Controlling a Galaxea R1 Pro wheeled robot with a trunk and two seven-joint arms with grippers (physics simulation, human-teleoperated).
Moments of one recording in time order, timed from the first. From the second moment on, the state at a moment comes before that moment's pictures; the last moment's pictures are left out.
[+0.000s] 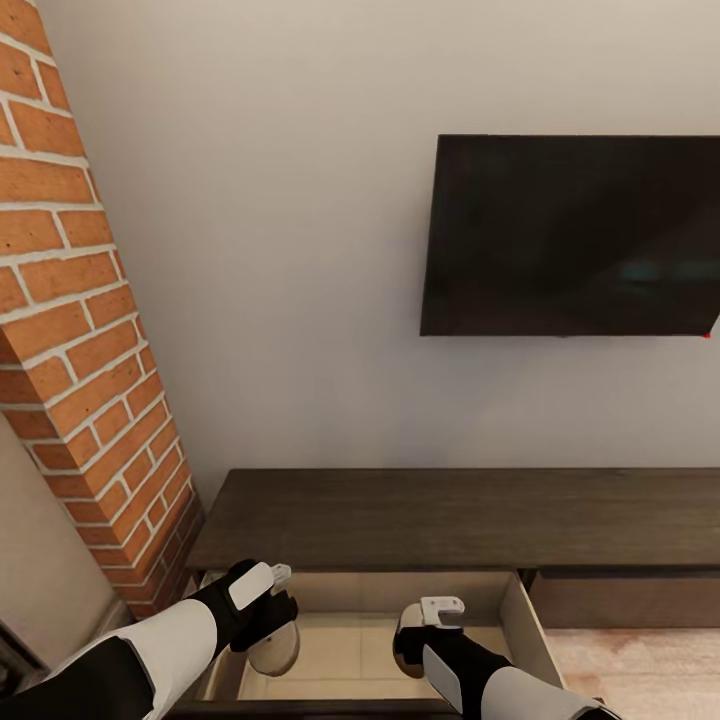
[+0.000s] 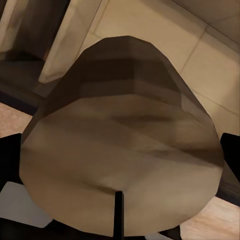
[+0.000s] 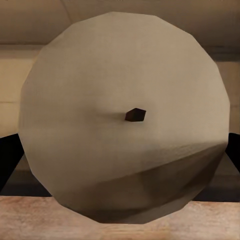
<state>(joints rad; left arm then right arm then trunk) -0.81 -0.06 -0.77 -0.15 1.43 0.46 0.49 -0.65 0.17 0.40 -0.11 -0.40 0.15 -0.18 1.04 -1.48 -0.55</state>
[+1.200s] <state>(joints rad) -0.80 -0.09 -0.78 -0.10 1.43 0.47 0.50 -0.65 0.17 0.40 -0.11 -0.40 0.29 -0.30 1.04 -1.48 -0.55</state>
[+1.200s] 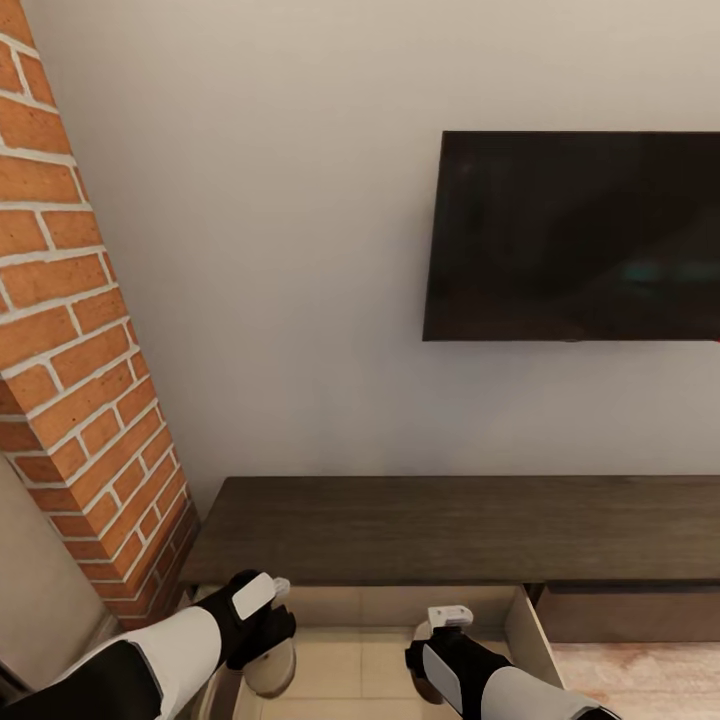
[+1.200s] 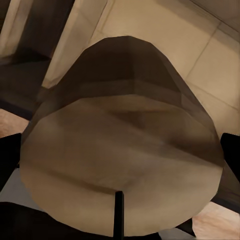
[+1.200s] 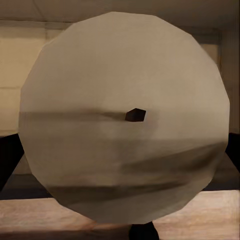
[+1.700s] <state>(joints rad) -0.78 -0.10 -0.78 -0.09 1.42 0.45 0.49 -0.65 0.17 0.40 -0.12 -0.41 0.28 -0.08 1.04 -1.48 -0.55</state>
